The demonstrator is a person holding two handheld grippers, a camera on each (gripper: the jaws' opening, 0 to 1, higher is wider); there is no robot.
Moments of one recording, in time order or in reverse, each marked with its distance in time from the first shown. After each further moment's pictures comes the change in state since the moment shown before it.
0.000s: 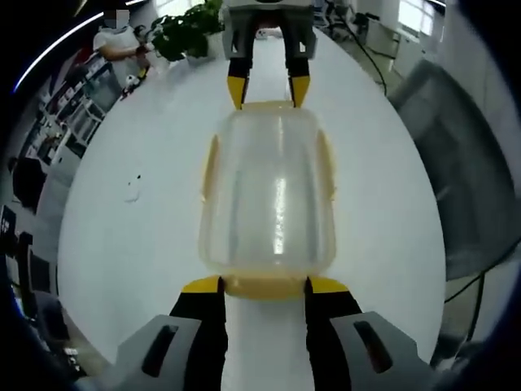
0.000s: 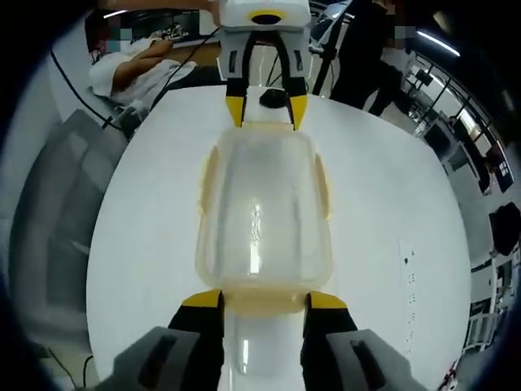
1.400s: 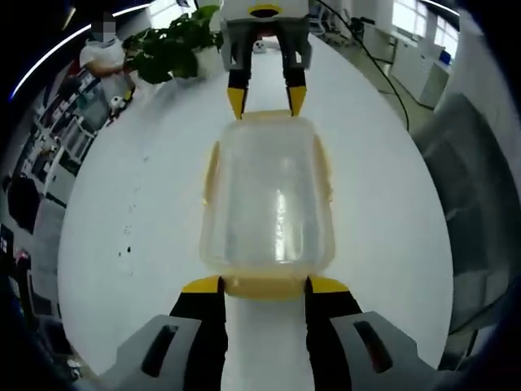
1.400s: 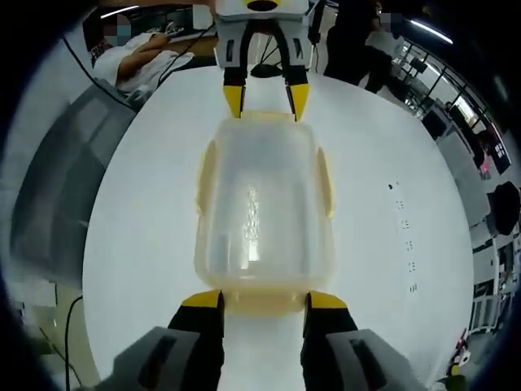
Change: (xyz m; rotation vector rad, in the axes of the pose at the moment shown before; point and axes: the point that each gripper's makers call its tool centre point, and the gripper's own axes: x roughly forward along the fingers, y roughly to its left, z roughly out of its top) left arm 0.059 0.013 0.118 0.030 -0.035 -0.017; right arm -0.042 -0.012 -0.125 0.034 0.041 0.012
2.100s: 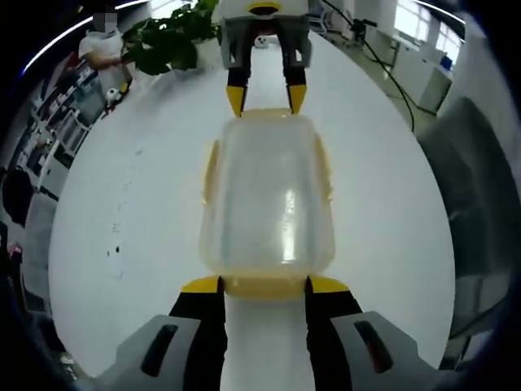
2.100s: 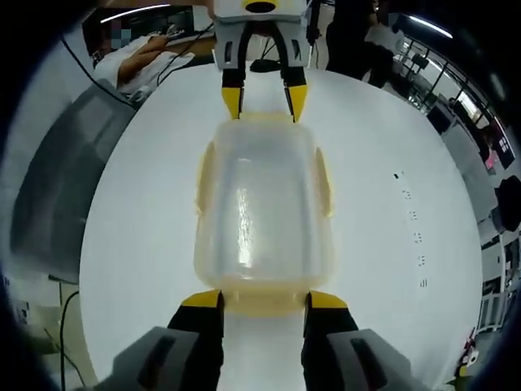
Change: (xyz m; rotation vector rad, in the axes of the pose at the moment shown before) left arm 0.019 0.003 -0.006 -0.031 0.007 -0.043; right arm 0.013 -0.008 -0.010 0.018 -0.013 0.043
